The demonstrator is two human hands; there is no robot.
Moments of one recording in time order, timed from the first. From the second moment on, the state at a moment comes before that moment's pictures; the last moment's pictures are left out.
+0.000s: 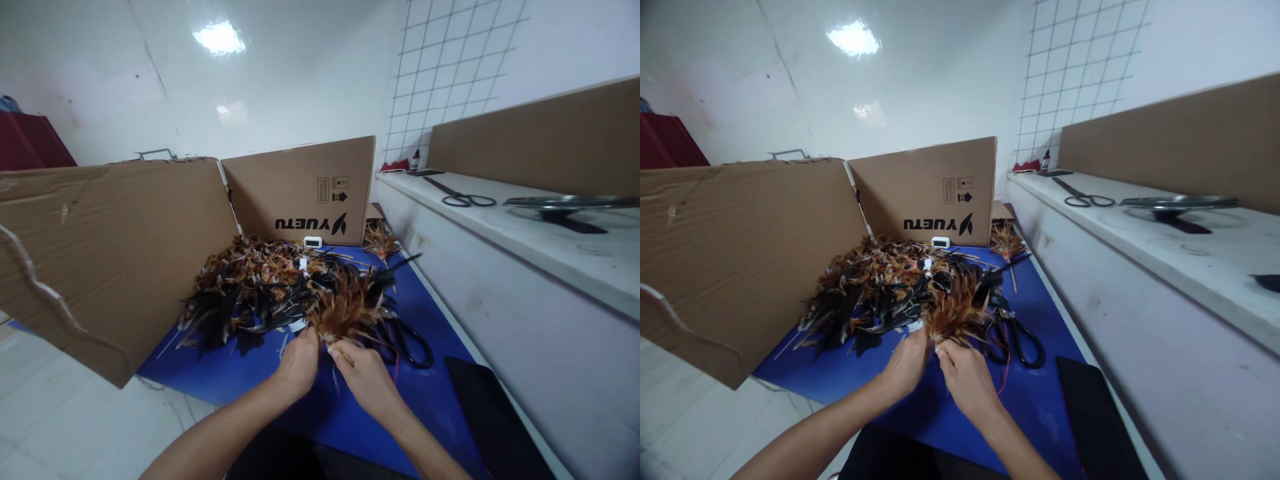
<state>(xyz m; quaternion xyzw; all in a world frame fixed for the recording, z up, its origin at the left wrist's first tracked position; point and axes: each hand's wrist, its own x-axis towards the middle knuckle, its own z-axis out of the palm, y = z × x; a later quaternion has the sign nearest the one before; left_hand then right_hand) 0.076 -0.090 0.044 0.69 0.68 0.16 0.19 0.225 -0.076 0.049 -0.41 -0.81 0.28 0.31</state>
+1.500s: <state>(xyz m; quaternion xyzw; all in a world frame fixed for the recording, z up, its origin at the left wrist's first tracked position) 0.041 -0.088 0.052 0.51 0.42 0.44 0.61 0.205 -0.013 0.019 -0.29 -0.63 0.65 0.29</state>
